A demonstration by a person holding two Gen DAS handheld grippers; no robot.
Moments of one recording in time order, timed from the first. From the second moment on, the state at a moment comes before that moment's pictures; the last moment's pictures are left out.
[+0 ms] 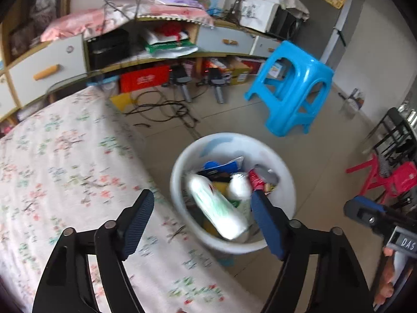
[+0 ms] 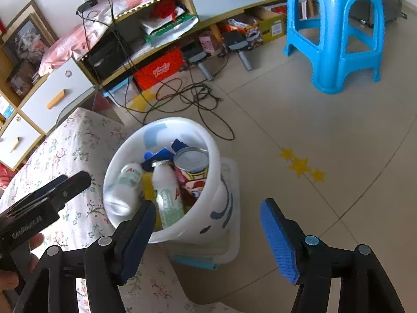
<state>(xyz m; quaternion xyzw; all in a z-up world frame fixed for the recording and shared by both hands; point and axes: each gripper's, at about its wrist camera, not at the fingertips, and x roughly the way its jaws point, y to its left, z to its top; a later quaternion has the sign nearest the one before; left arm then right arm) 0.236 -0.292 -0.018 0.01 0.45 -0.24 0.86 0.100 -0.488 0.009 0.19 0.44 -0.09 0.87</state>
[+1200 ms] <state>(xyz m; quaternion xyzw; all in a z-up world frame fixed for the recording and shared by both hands) 0.153 0.007 -0.018 -0.02 0.48 -0.06 0.87 0.131 -0.338 -0.010 0.10 0.49 -0.01 0.87</state>
